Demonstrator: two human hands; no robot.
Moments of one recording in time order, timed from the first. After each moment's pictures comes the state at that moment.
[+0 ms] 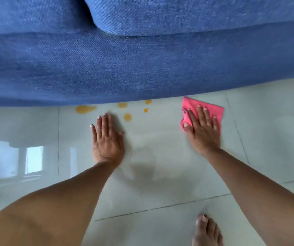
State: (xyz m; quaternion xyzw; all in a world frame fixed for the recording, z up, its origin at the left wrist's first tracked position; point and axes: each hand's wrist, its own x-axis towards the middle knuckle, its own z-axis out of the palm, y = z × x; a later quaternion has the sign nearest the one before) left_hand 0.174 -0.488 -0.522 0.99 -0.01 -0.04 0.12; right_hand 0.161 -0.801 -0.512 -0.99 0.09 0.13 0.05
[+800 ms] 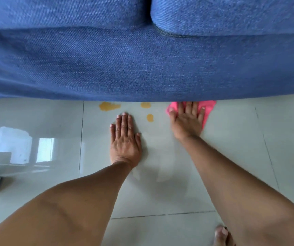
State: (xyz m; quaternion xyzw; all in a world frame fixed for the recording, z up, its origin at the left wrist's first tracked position) left_hand 0.172 -0.472 -0.529 0.99 0.00 -0.05 0.10; right_hand 0.237 -0.673 -0.519 -0.98 0.13 0.12 0.08
